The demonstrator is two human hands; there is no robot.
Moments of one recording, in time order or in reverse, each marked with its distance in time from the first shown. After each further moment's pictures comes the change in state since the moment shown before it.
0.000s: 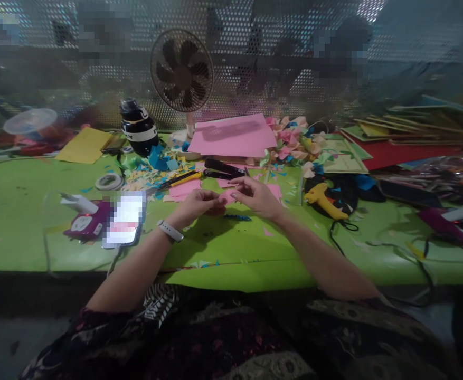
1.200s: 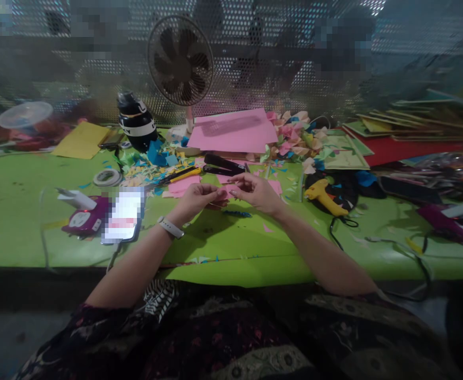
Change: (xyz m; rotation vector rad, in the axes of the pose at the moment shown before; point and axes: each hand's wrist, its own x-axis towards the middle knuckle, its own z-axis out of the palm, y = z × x) left_hand -0.002 -0.002 0.002 -0.010 0.032 0.146; right_hand -0.002 -0.002 0.001 0.038 0.020 0.043
